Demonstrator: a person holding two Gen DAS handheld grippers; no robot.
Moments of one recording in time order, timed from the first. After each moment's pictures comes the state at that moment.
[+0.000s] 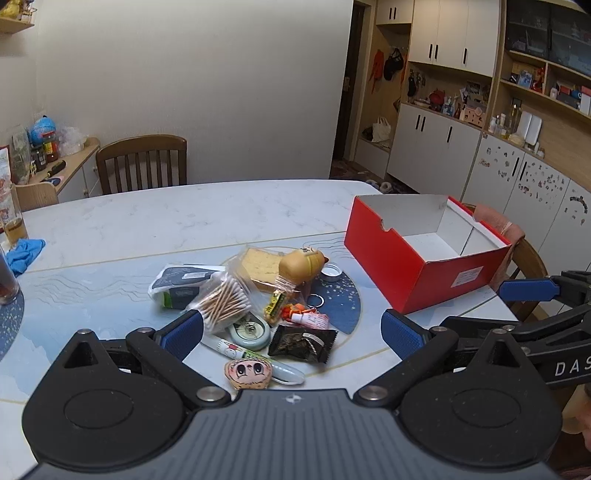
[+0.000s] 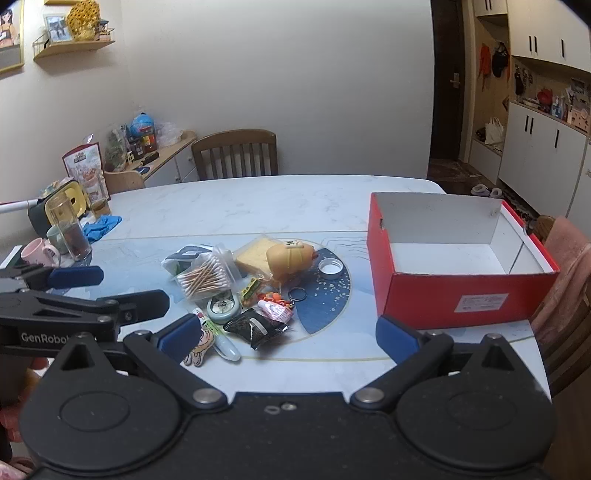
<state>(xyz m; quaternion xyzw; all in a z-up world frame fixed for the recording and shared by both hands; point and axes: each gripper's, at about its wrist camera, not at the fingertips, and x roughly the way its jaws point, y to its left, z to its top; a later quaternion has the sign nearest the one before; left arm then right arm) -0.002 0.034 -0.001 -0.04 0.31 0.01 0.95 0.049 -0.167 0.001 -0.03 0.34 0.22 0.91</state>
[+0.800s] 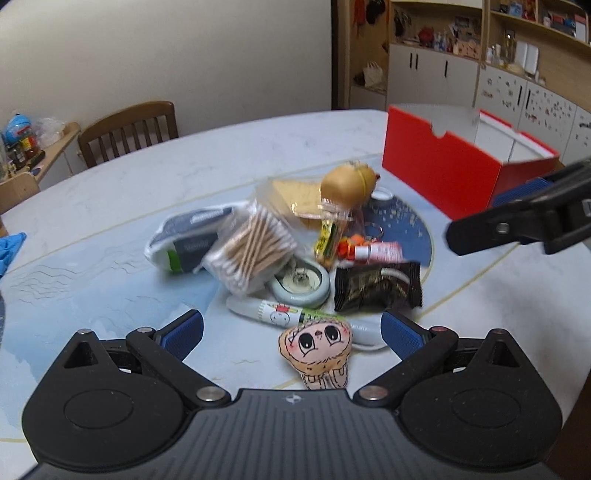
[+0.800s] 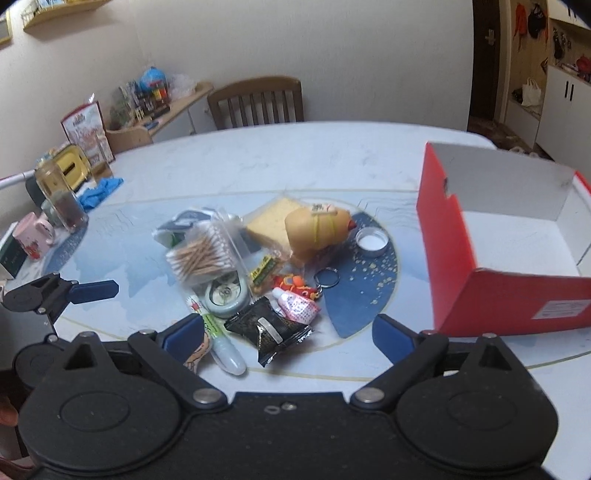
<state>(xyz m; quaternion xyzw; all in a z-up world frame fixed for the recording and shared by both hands) 0.053 0.076 -0.105 0.03 0.38 -0.01 0.93 0.138 -0.121 -0.066 -0.04 0.42 0.27 0.87</state>
